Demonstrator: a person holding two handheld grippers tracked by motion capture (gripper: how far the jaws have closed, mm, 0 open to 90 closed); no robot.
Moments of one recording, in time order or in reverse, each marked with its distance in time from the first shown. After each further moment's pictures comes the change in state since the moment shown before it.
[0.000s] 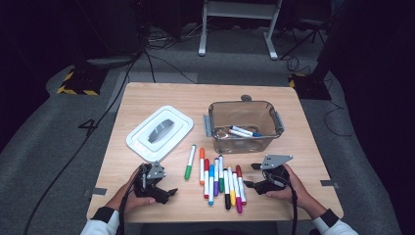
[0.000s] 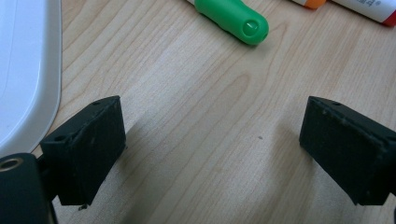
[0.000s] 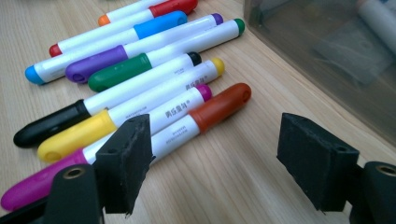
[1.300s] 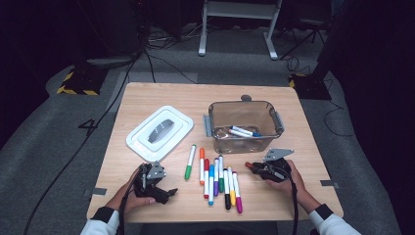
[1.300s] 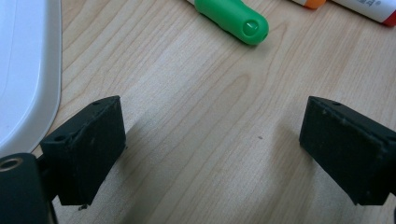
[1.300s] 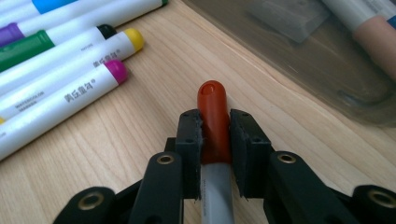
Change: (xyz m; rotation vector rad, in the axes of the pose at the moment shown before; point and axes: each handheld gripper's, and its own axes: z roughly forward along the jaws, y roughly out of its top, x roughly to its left) left arm 0.000 0.000 0.000 0.000 0.000 0.000; right arm -0.034 -0.016 0.009 0.044 -0.104 0.082
